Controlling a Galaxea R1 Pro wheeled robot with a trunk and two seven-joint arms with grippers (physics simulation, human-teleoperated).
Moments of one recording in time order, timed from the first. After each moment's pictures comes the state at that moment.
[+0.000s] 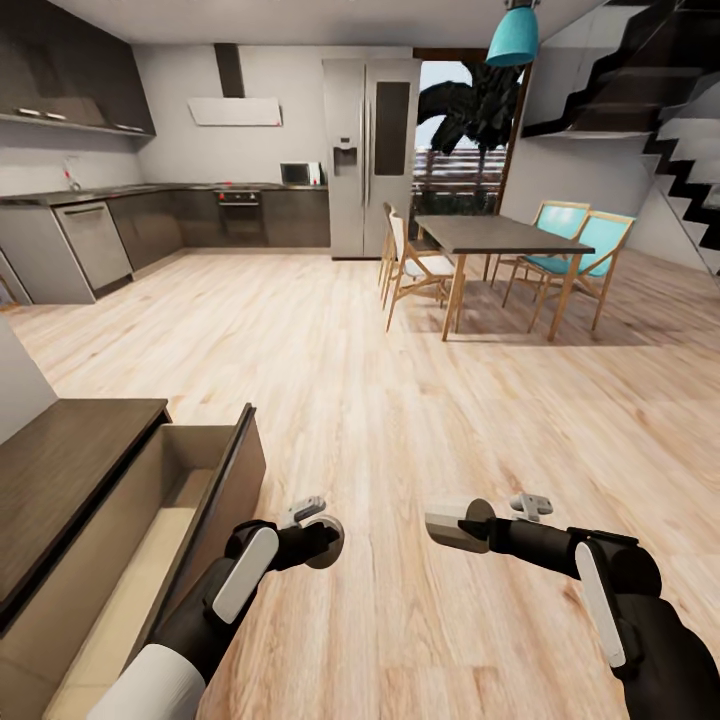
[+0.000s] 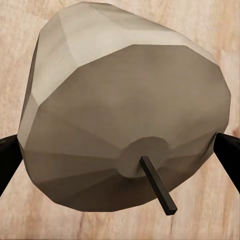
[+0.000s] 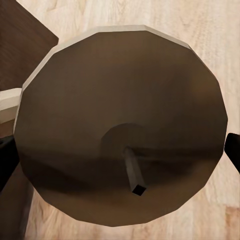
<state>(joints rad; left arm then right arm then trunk) -0.56 -0.06 -0.28 -1.02 0.87 0.72 0.40 -0.36 -0.08 -0.20 -1.49 -0.07 1.02 0.54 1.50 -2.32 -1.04</state>
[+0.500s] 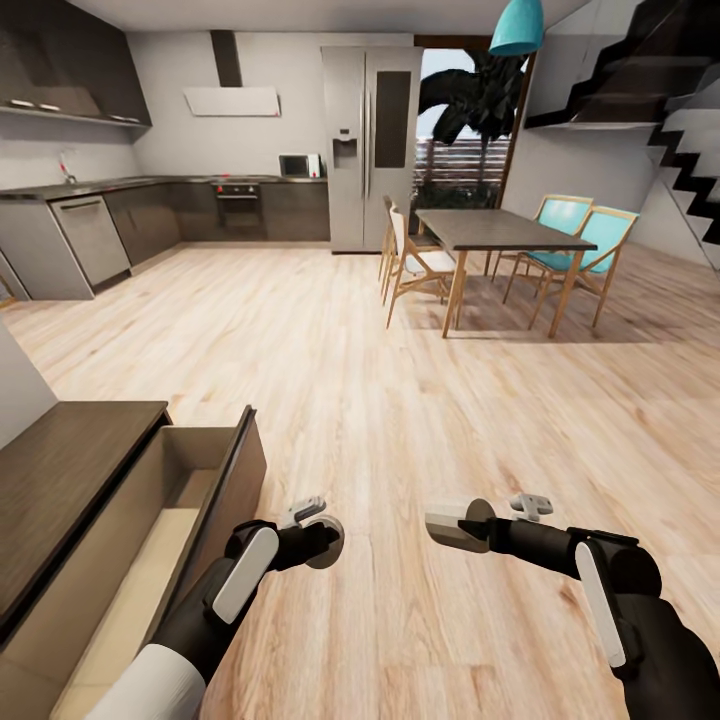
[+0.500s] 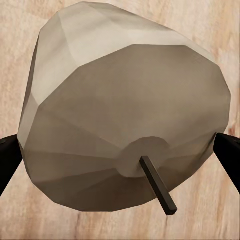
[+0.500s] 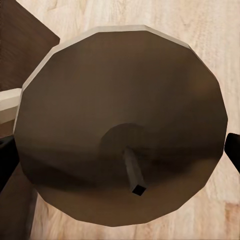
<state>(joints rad) -0.56 -0.06 -0.29 -1.02 0.87 0.72 0.40 -0.36 -0.08 -0.20 -1.49 -0.07 1.02 0.54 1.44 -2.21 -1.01</state>
